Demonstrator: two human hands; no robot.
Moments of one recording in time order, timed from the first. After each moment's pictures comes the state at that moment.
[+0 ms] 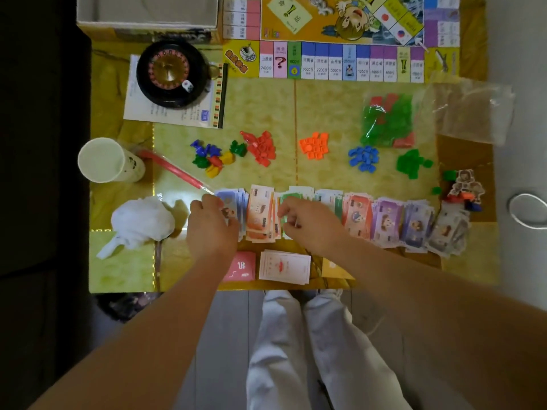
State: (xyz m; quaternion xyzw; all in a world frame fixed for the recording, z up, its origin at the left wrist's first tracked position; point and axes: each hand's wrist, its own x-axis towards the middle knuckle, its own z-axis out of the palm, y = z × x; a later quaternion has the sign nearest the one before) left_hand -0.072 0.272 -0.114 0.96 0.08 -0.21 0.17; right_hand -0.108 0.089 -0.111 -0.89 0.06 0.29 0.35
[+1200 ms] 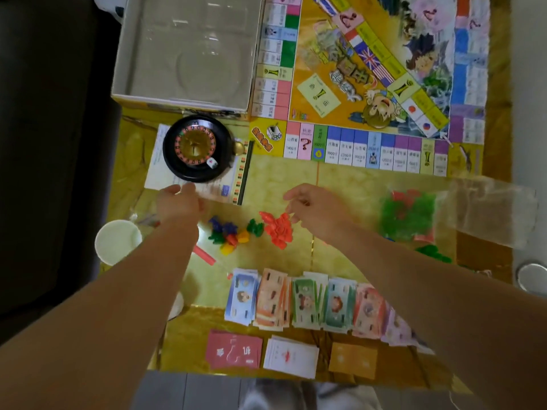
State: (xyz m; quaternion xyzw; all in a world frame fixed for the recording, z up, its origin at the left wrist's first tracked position) left_hand 0.128 0.288 -0.130 0.71 0.46 -0.13 0.51; right_hand 0.066 0.068 -0.103 -0.79 0.21 0.28 0.50
